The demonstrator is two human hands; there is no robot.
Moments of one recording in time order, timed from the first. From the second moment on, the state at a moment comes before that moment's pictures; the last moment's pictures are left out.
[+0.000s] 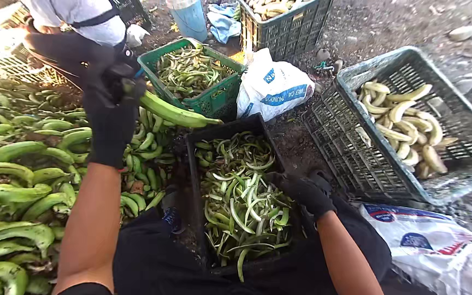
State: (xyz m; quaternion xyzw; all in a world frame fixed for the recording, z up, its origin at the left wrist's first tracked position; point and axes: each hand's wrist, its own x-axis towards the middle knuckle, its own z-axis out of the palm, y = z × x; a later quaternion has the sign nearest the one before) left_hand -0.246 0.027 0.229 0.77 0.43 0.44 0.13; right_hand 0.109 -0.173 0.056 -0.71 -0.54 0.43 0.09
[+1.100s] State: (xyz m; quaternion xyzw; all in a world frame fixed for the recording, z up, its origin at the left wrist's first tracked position) left_hand -0.309 -0.094 0.119 0.31 0.49 0.51 0.63; right_hand 0.022 0.006 -0.111 -0.77 -0.56 0.29 -0.06
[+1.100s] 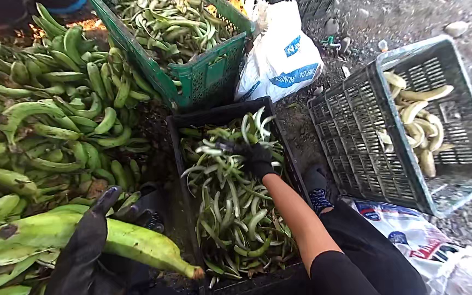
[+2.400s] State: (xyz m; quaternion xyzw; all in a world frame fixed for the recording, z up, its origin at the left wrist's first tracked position) left_hand -0.237 -0.085 0.096 0.48 0.58 0.51 0.41; right_hand 0.007 -0.151 -0.020 -0.64 -0.28 0.62 0.36
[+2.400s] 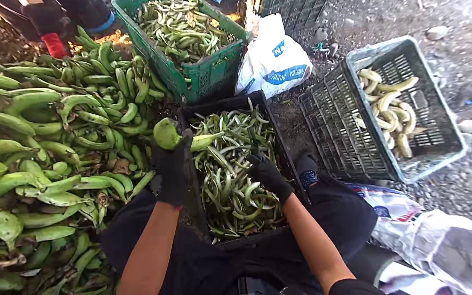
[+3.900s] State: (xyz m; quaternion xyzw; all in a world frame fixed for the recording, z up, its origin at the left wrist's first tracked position) left_hand -0.178 -0.128 0.052 0.49 0.55 0.46 0.49; right_hand -0.067 -0.220 -0.005 -0.67 -0.31 0.55 0.39
